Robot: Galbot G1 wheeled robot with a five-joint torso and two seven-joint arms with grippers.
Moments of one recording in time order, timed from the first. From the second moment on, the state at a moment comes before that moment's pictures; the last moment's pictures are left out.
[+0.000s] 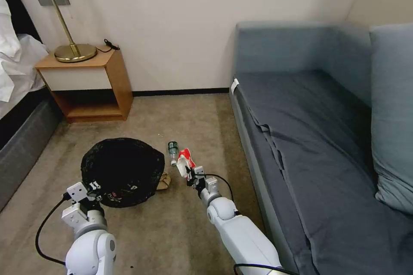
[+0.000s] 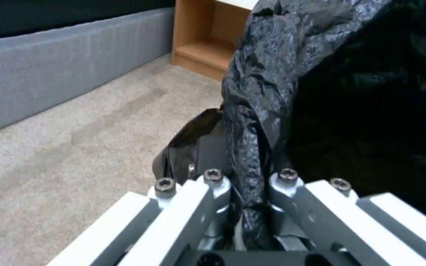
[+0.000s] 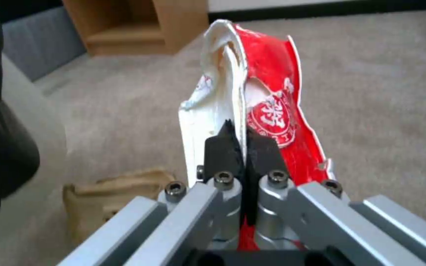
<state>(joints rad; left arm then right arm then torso) 1.43 -1.61 -0.80 -1.96 -0.26 0.19 -0.29 -0.81 1.61 0.00 0.96 0.27 0.12 -0.07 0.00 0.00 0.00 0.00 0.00</state>
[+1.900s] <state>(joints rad) 1.41 -1.61 -0.80 -1.94 -0.25 0.19 -0.29 -0.87 1.57 -0.22 1.52 0.33 0.06 -0.02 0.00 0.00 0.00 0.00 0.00</state>
